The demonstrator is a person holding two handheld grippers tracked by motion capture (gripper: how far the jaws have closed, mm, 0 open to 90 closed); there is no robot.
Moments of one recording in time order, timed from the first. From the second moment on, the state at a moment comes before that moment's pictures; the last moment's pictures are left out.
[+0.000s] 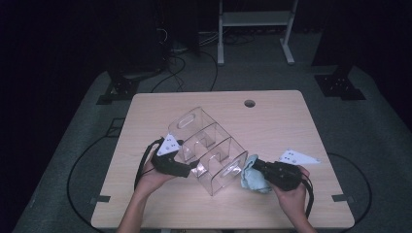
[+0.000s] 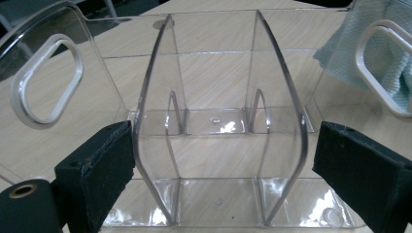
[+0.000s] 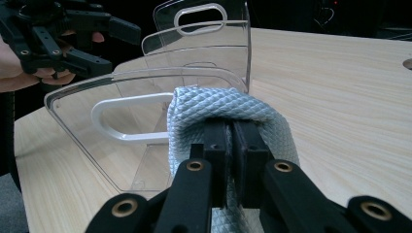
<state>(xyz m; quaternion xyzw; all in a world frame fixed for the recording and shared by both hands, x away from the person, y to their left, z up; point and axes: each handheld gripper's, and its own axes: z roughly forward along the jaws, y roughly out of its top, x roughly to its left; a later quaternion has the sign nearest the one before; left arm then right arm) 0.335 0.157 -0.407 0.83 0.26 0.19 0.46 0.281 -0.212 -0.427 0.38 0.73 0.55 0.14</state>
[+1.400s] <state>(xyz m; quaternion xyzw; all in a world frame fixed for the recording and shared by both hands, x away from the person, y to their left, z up) 0.316 0.144 -0.427 0.81 0.31 0.19 0.46 0.292 -0.202 -0.434 0.37 0.75 0.53 0.13</state>
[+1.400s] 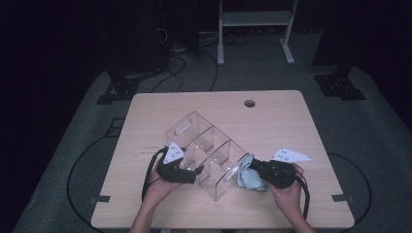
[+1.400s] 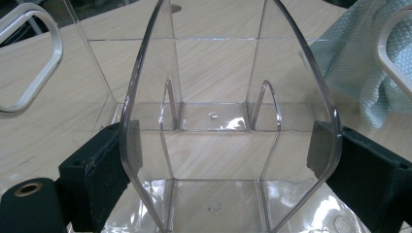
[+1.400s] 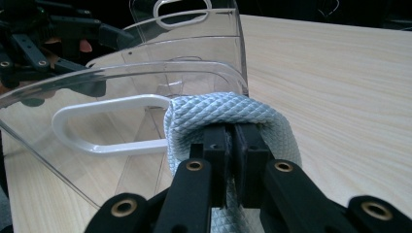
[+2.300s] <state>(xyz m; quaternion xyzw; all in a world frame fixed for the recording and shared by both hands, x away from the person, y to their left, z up) 0.309 0.141 -0.427 0.81 0.33 0.20 0.45 0.298 -0.197 -0.462 0.38 0.76 0.51 0.13</state>
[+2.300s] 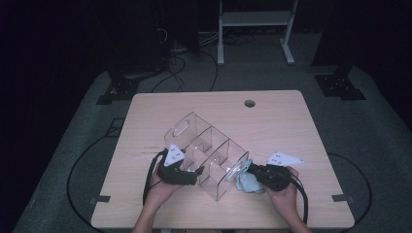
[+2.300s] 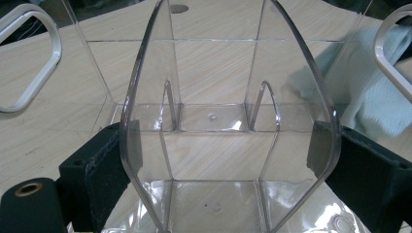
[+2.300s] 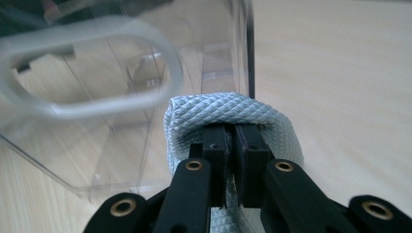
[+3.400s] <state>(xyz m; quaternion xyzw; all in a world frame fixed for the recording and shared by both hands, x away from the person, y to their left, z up) 0.310 0.143 -0.428 0.80 0.33 0.20 0.46 0.298 -0.191 -0.480 0.38 0.78 0.49 0.11</state>
